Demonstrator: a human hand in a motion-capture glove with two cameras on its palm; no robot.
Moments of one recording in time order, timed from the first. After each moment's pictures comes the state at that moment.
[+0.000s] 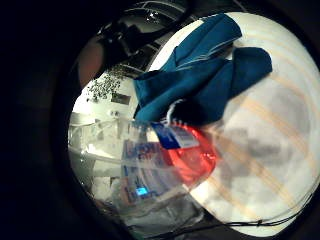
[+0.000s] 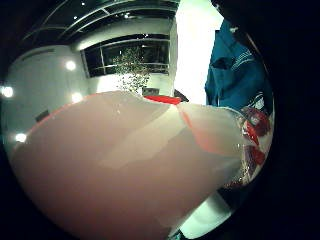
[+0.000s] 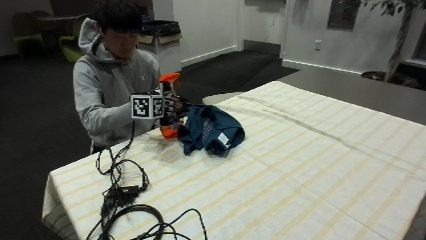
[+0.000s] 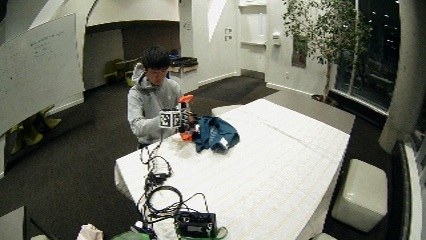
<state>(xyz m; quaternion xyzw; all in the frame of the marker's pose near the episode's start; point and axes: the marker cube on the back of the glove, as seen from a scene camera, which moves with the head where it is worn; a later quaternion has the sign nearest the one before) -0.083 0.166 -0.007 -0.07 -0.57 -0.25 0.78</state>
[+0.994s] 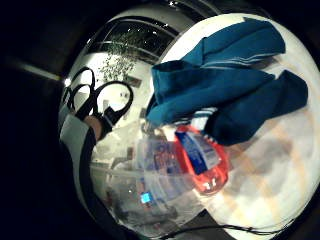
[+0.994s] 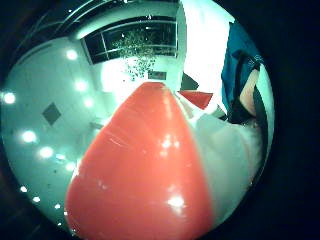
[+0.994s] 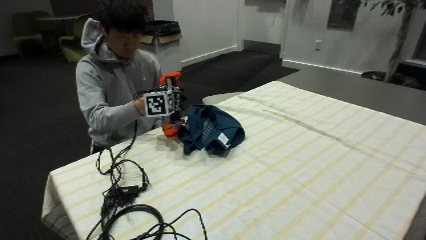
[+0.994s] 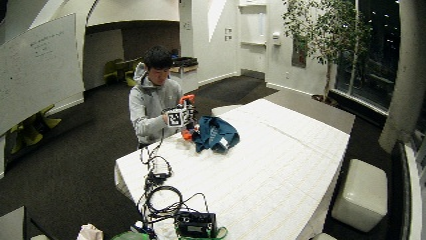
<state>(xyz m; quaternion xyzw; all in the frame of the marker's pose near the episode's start) -0.108 0.160 -0.023 -0.13 -0.58 -0.33 0.73</state>
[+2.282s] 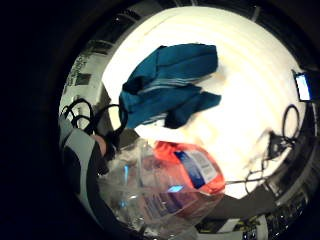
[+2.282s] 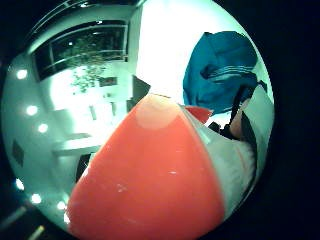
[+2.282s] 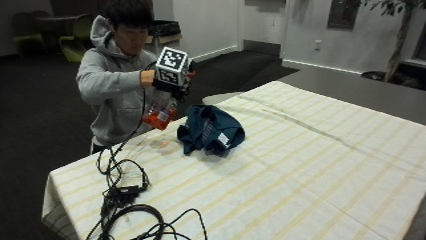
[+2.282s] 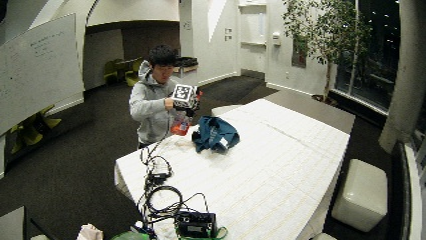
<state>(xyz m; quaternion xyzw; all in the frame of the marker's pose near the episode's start) -0.116 0.120 -0.106 -0.16 -0.27 -0.27 0.91</state>
